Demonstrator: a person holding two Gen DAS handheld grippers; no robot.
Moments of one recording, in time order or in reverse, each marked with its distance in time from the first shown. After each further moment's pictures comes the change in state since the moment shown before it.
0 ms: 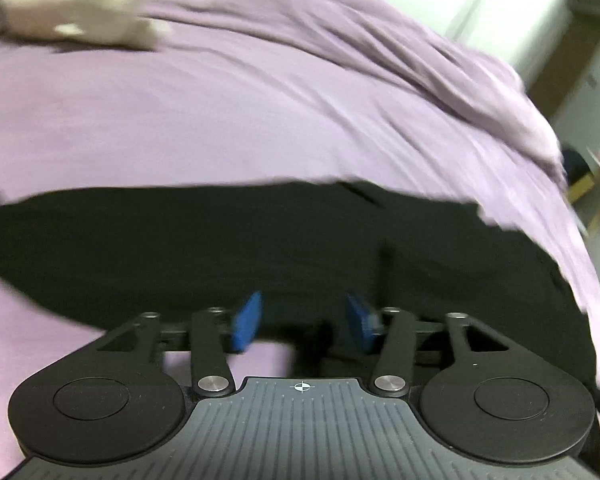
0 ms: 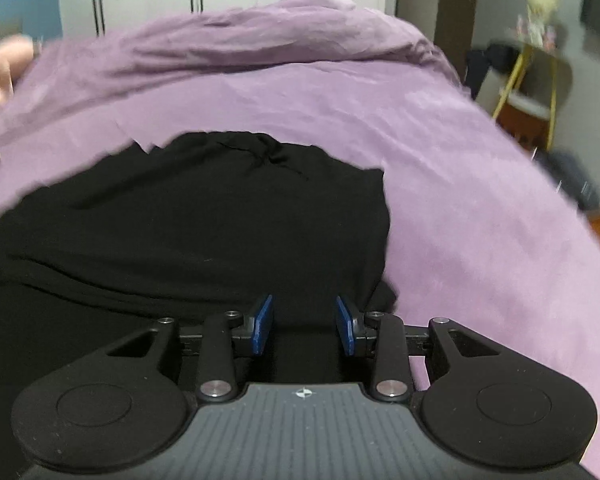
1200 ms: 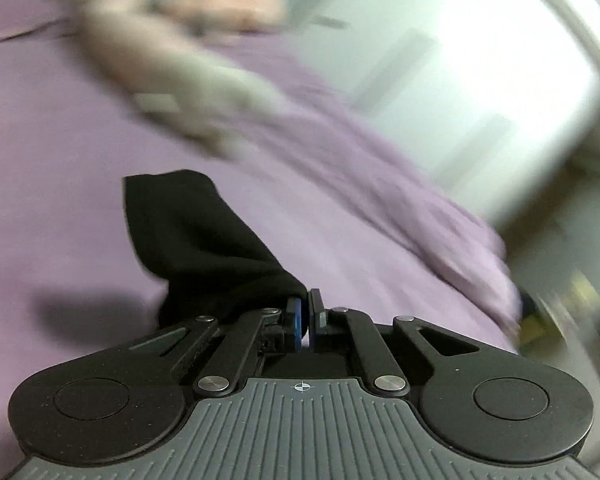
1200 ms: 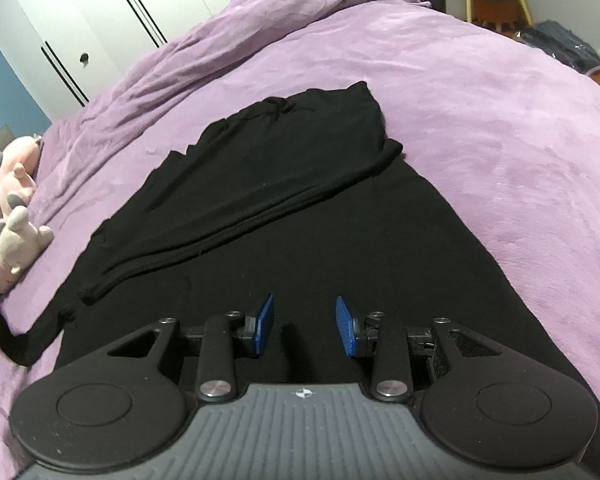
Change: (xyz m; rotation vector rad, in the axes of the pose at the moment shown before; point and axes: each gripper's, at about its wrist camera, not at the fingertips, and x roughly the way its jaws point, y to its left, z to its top) left arm -0.074 0.094 0.060 -0.175 -0.261 -0.262; right arm -0.056 -0.006 -0.059 0.314 0.040 0.142
